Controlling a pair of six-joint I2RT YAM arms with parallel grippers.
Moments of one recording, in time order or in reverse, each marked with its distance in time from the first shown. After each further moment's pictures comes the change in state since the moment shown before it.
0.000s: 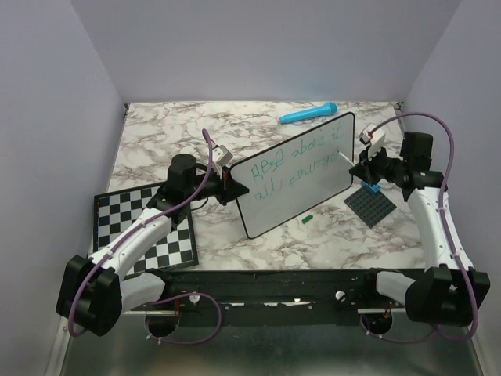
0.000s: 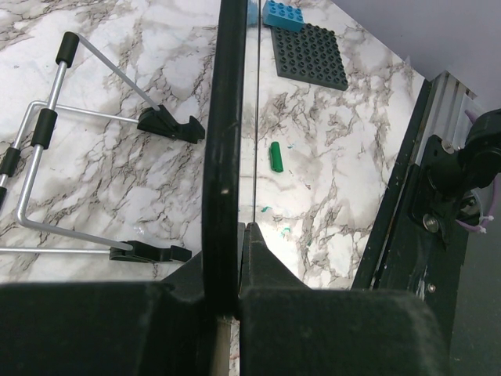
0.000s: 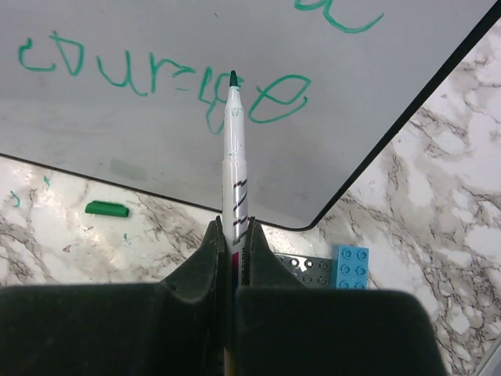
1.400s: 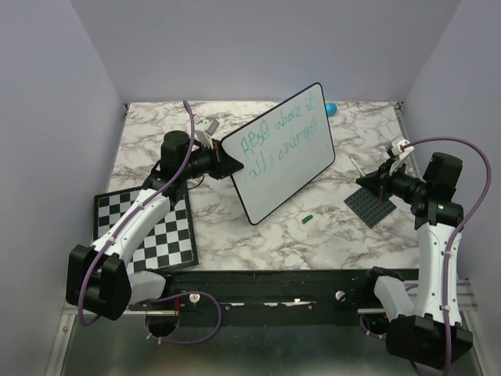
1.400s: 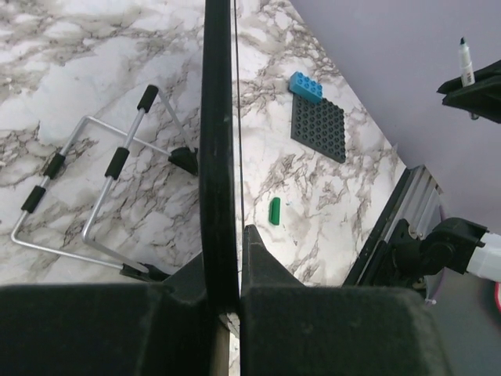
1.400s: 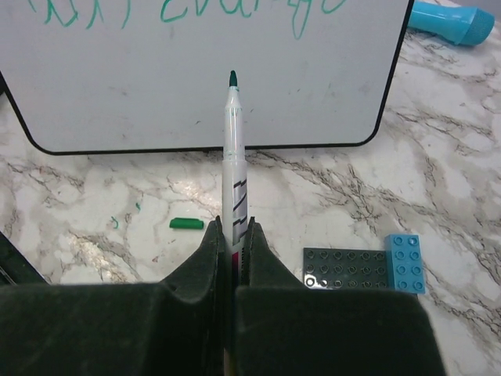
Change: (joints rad) left arm 0.099 0.092 0.201 -0.076 -0.031 -0.258; right arm -0.181 -0.335 -0.098 -0.079 -0.254 0.184
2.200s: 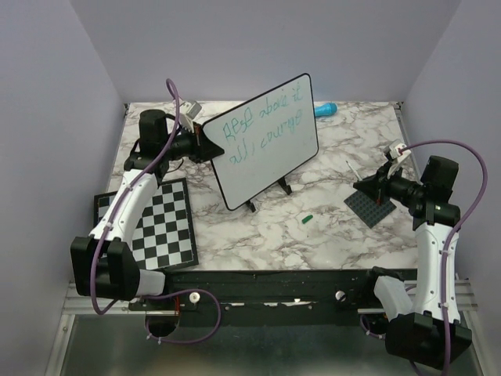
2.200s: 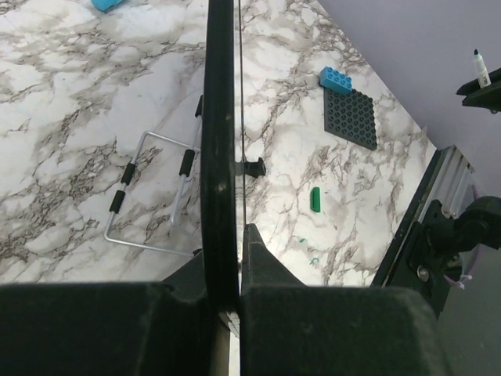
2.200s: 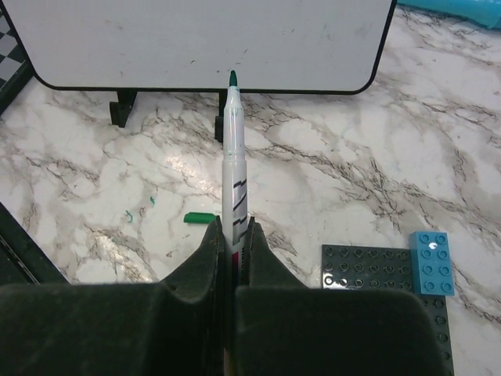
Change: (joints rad) left arm 0.211 0.109 0.232 -0.227 0.203 0.217; right arm -0.009 0.000 -0.047 0.001 -0.042 0.001
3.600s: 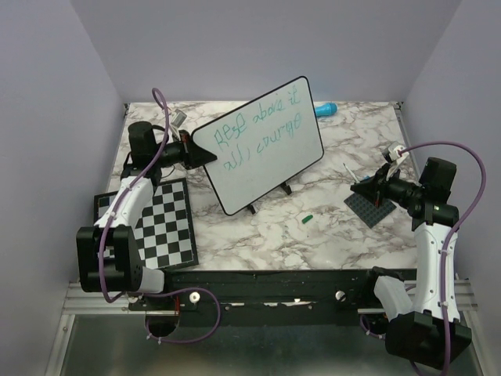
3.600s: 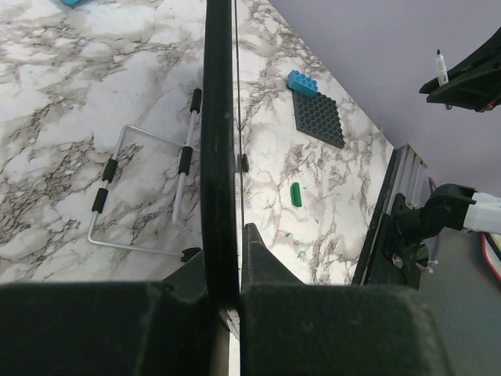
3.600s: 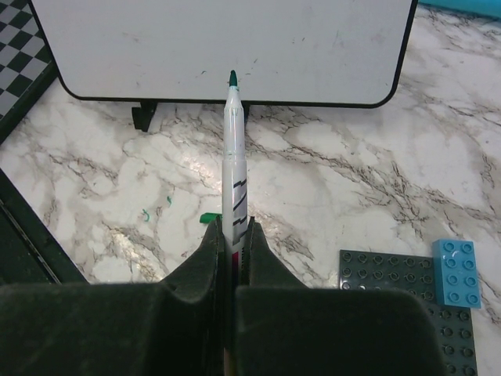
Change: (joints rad) left arm 0.132 0.049 -0.181 0.335 0.251 -0.127; right arm 0.000 0.000 -0.022 0.000 -0.052 -0.002
